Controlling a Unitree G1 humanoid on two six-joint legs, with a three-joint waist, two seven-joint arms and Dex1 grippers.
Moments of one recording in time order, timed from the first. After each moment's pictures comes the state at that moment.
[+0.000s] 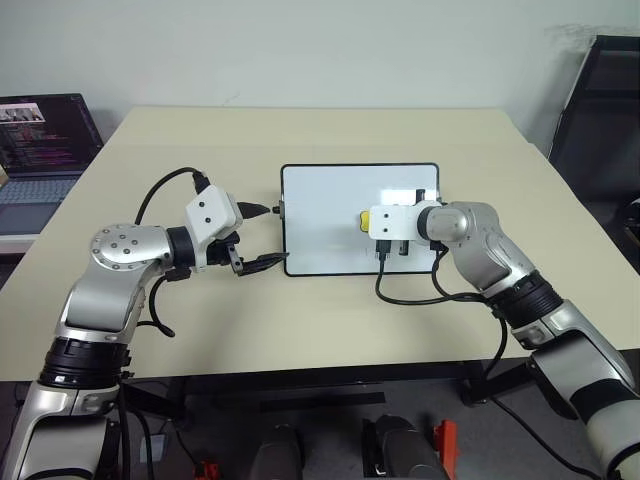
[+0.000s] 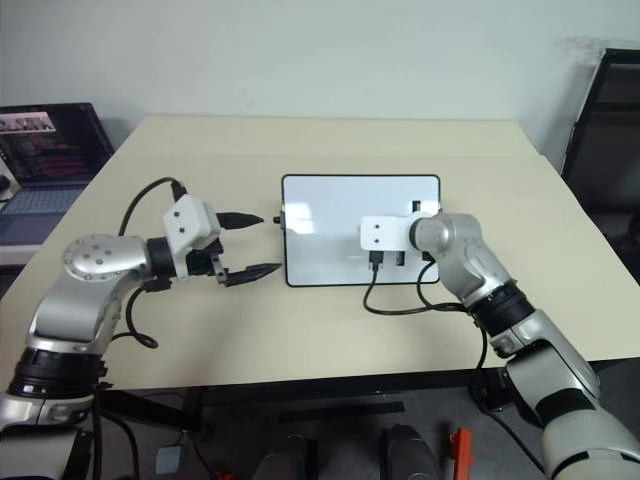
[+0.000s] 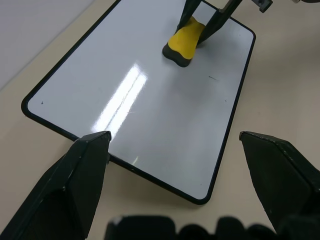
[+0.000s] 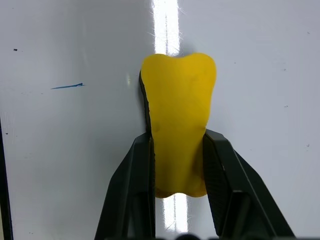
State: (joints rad) left arm -0.49 0.79 0.00 -0.03 -0.25 0.25 -1.04; right arm -0.86 -0.50 0.50 0.23 -0.53 0.27 0.84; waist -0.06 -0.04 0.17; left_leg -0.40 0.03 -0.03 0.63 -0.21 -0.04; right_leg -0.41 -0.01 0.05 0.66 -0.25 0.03
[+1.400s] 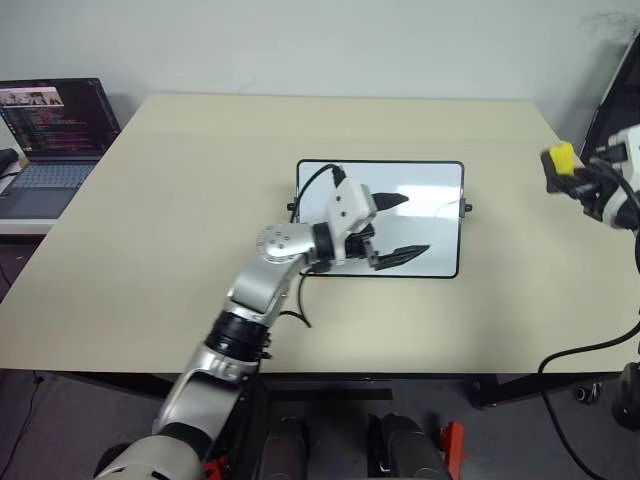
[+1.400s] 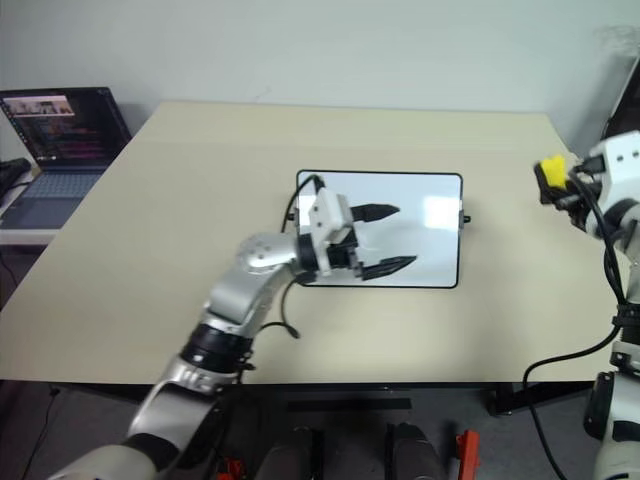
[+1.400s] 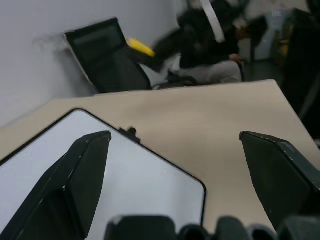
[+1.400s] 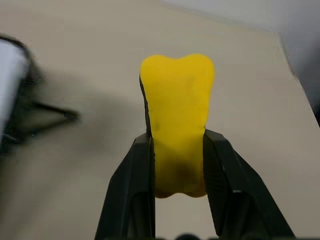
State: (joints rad) left arm -0.72 0.11 -0.25 0.20 -0.20 0.08 -0.82; right arm -0.67 -0.83 -0.34 0.33 0.09 0.72 0.69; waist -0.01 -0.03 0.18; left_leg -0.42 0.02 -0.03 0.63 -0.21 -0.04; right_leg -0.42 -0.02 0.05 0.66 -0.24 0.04
